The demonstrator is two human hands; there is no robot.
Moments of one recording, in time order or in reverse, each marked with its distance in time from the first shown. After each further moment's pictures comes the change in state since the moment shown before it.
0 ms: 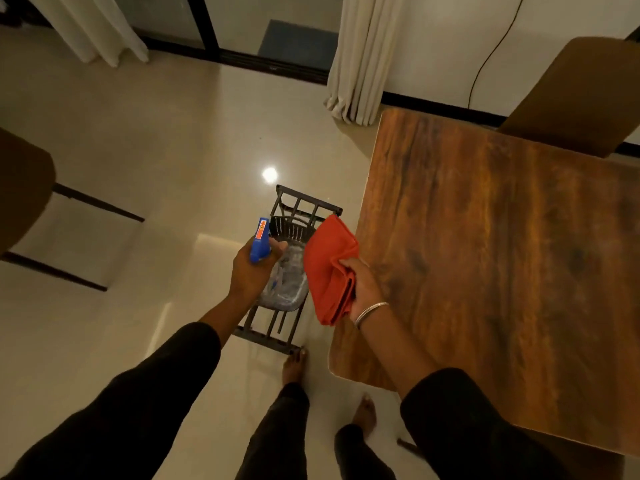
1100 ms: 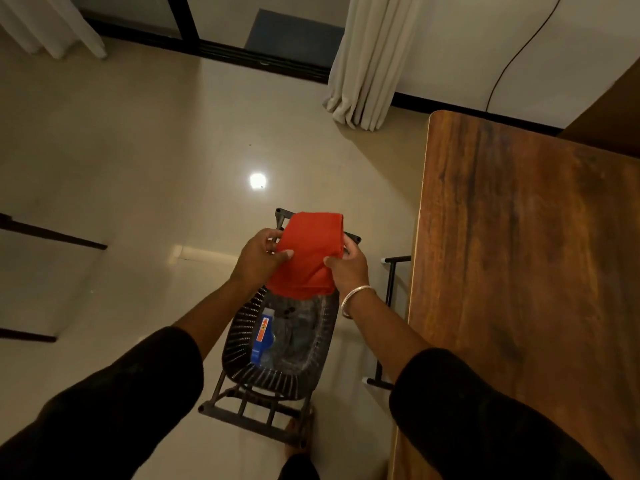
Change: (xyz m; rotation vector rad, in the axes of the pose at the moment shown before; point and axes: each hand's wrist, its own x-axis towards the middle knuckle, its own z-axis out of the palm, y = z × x) left_hand 0.232 -0.069 0.025 0.218 -0.268 -0.100; right_hand 0.232 -0.028 0.120 -0.321 0.074 -0.301
